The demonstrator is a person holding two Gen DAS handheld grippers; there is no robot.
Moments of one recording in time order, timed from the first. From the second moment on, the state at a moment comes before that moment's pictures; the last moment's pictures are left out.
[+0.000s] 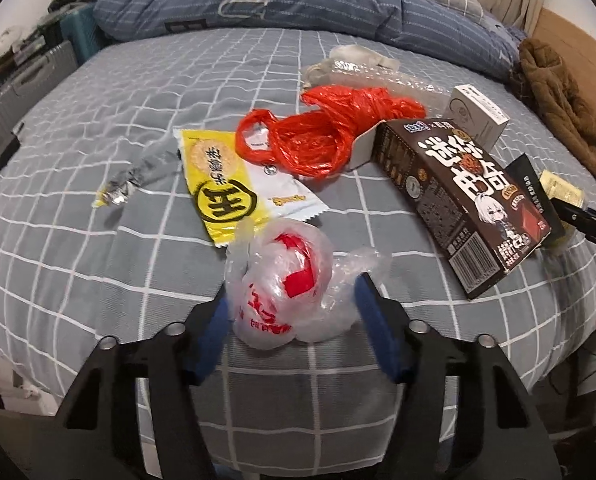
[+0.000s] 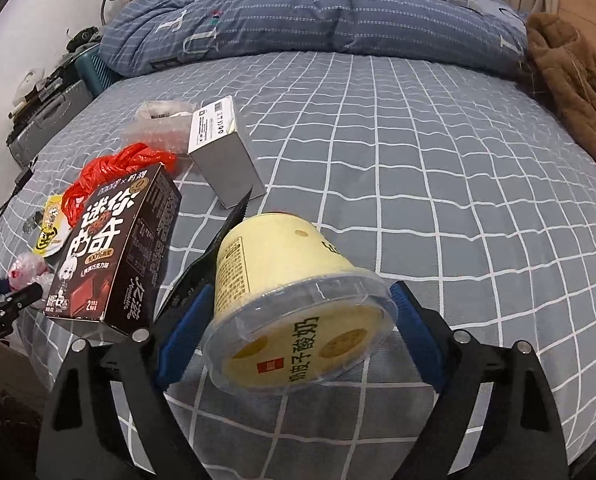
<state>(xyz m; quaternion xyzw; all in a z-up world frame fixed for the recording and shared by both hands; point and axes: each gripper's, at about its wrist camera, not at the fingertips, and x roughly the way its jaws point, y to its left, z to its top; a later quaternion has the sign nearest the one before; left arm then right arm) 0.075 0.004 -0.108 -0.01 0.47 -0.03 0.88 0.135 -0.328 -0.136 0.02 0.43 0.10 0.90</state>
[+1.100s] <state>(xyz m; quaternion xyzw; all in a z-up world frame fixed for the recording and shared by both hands) 0.038 -0.011 -0.068 0.01 0.42 -0.03 0.91 0.027 -0.301 -0.070 0.04 0.35 -0.01 0.94</state>
